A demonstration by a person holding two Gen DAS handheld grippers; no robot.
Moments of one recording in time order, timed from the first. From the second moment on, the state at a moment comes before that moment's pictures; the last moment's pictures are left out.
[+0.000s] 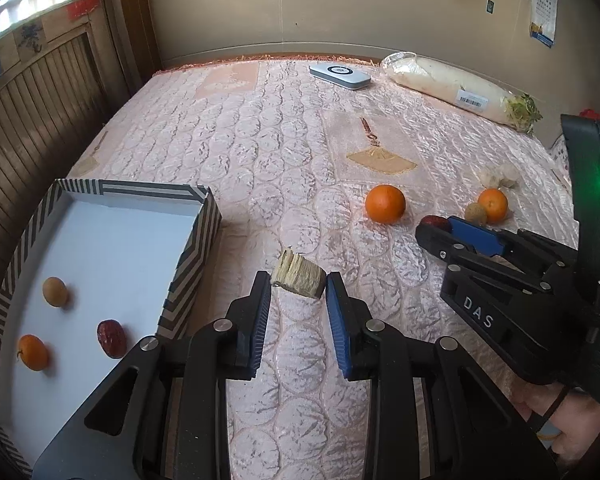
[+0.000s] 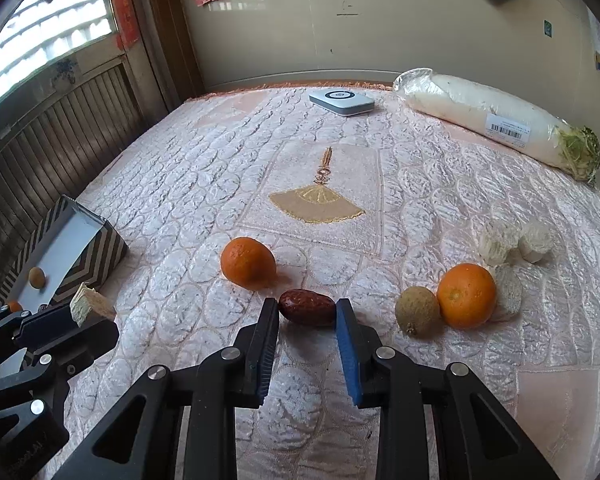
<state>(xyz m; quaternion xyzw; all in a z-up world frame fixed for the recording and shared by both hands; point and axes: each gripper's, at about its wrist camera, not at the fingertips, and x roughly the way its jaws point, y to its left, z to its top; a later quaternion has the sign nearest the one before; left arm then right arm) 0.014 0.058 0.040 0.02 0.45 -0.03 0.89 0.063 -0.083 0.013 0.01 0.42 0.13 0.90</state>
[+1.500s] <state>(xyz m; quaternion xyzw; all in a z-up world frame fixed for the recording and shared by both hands) -0.065 0.178 0.067 -0.01 0.39 0.08 0.92 -0.052 0.026 0.072 -0.06 0.35 0.22 0.91</state>
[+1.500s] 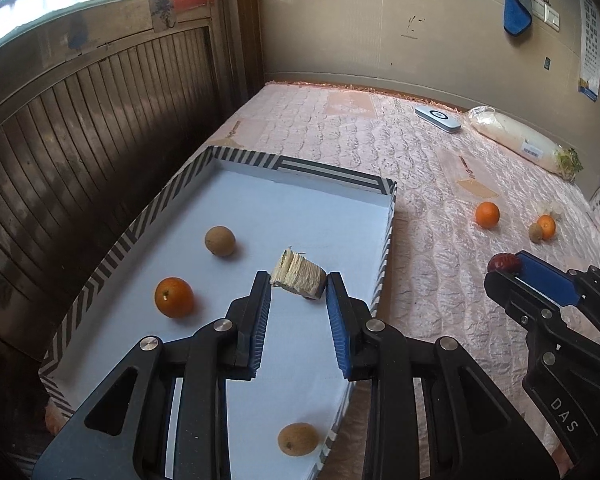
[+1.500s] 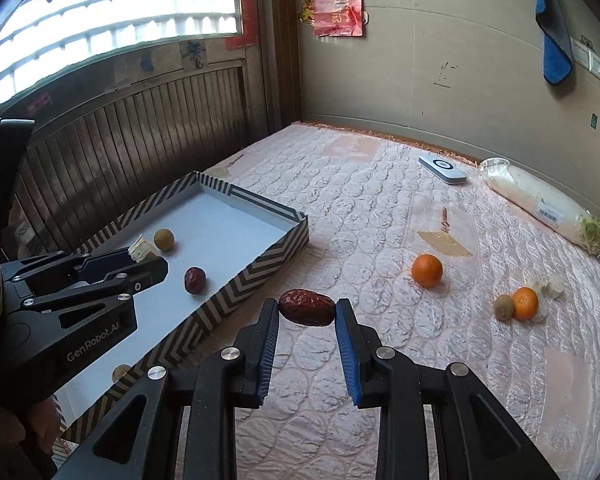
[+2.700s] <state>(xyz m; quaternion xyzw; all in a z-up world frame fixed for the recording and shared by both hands) -0.105 0.274 0.036 -0.06 0.42 0.14 0.89 -0.056 0.155 0.045 -0.13 0.38 0.33 0.86</state>
